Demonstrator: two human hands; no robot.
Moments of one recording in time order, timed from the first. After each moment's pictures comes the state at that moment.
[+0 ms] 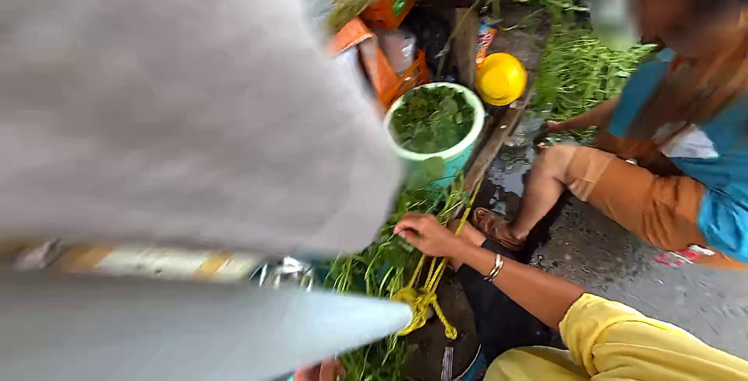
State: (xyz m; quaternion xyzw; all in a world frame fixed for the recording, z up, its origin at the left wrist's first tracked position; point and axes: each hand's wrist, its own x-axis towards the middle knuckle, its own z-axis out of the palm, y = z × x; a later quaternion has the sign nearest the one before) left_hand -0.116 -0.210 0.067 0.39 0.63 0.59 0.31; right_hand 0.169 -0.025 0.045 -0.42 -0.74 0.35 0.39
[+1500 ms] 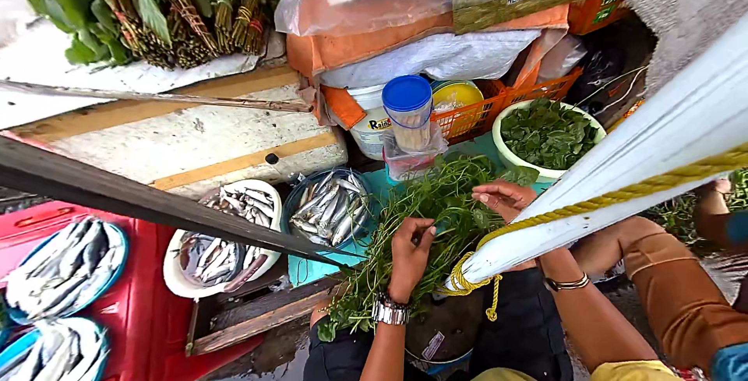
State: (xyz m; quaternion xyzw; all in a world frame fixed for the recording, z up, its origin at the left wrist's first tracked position) left_hand -0.062 -0.108 0.043 0.55 0.55 0.55 0.32; right_hand 0.173 -0.005 0.091 -0.36 -0.73 0.37 0.43
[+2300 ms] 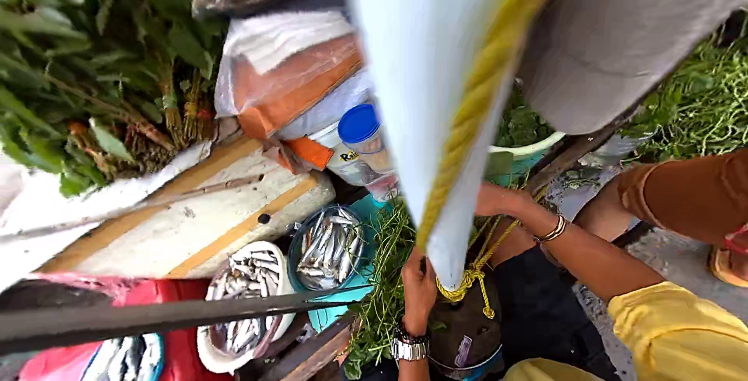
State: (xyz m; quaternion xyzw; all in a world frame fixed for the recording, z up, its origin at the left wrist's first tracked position) left_hand -0.040 -0.128 0.038 0.61 0.54 0.48 0.32; right_hand 0.170 0.001 0.143 -0.33 -0.84 0.36 0.22
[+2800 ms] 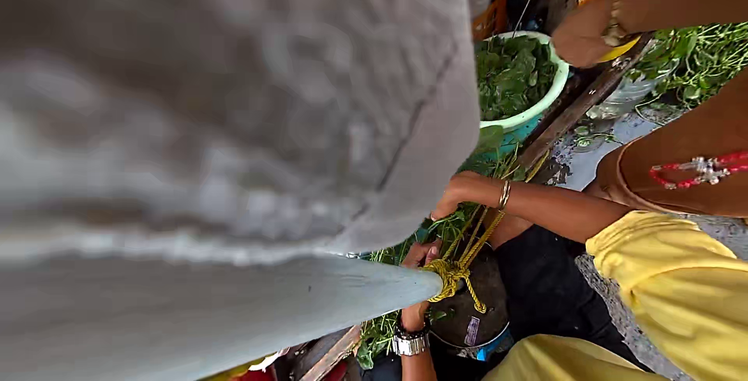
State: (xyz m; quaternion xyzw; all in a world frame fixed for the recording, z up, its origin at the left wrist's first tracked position) left_hand -0.035 -0.126 0.035 0.62 0.50 0.46 0.39; right_hand 0.135 0.033 0.145 -0.27 -0.91 0.29 -0.14
